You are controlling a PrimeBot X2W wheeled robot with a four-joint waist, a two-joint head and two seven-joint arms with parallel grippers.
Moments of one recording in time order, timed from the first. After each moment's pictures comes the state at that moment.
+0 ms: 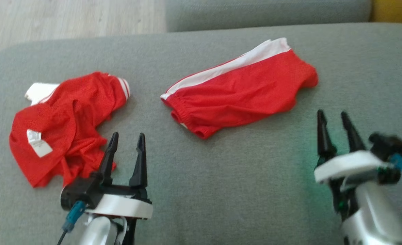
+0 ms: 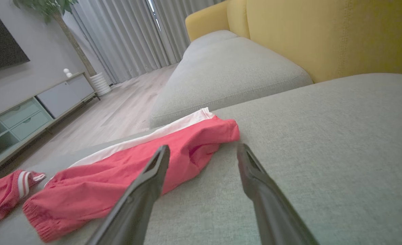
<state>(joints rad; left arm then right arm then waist) -0.12 0.09 -0.28 0.24 -0.35 -0.04 -0.26 -0.22 -0.05 0.03 0.43 0.32 0.13 -0.17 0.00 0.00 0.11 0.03</state>
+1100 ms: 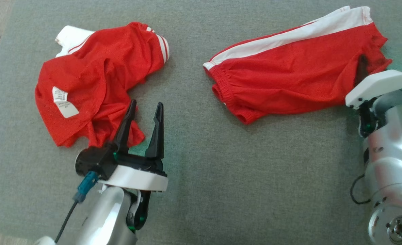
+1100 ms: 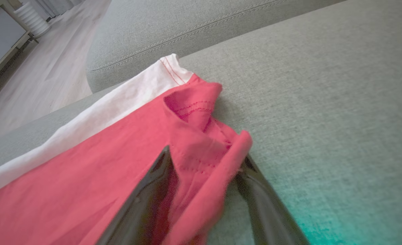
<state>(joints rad) -0.28 0.05 -0.34 0.27 -0.36 -0.07 -0.26 -0.86 -0.07 -0.51 1.09 -0.08 0.13 -0.04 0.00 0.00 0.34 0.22</state>
